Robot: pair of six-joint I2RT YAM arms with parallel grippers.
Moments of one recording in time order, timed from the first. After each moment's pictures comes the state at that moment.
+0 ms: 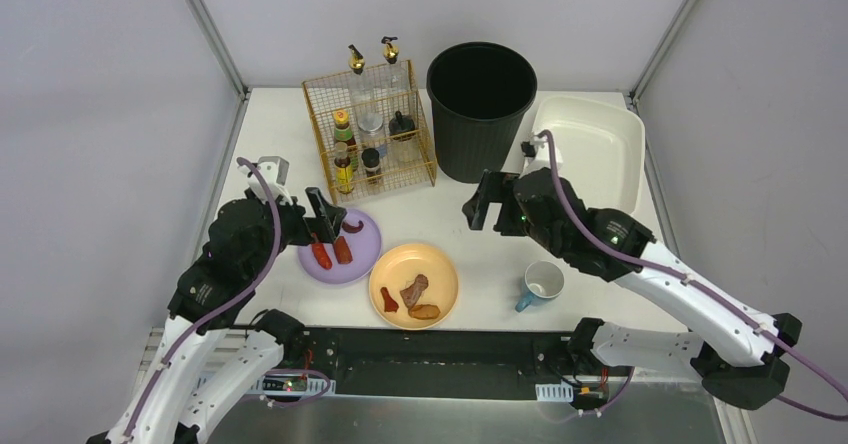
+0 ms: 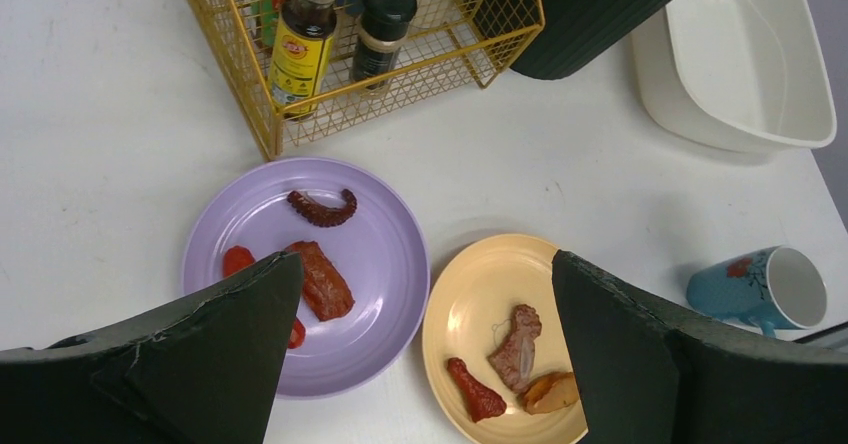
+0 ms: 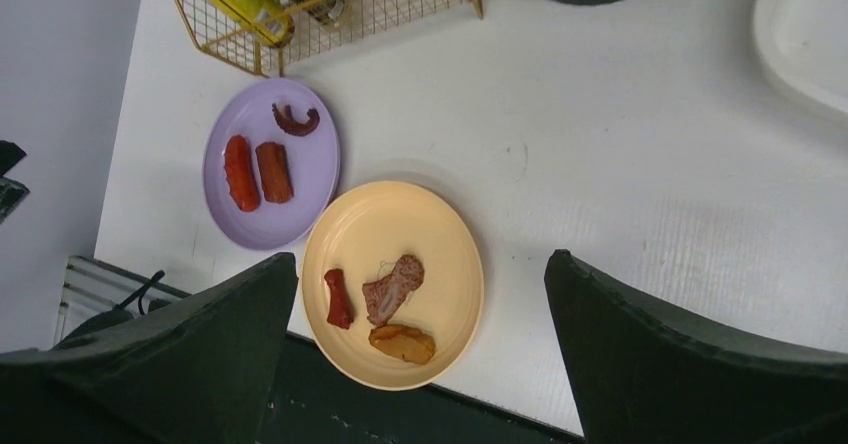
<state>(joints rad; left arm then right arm) -0.44 0.54 0.89 -0.68 -0.09 -0.38 0.99 1.02 1.24 -0.83 0.45 0.75</state>
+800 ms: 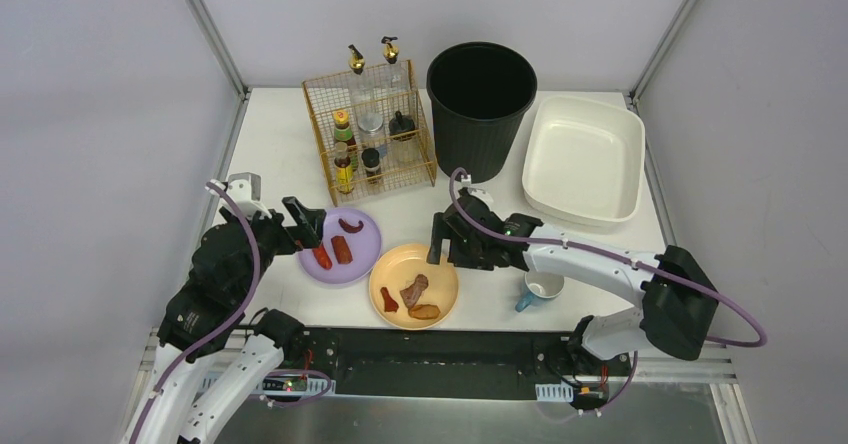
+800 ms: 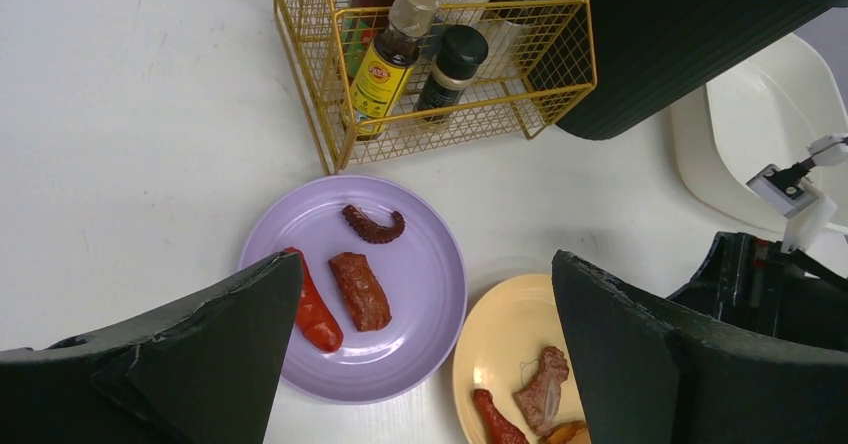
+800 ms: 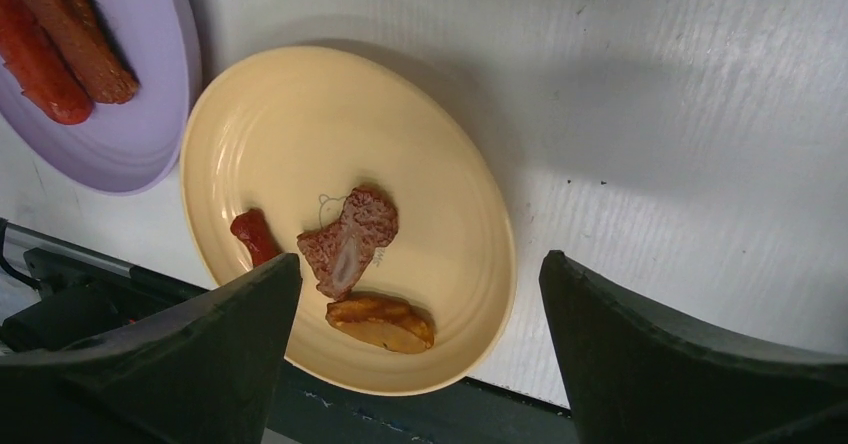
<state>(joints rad) -0.44 0.38 0.84 -0.71 -0.27 -0.41 1.00 1.39 0.95 -0.56 0.16 0.95</state>
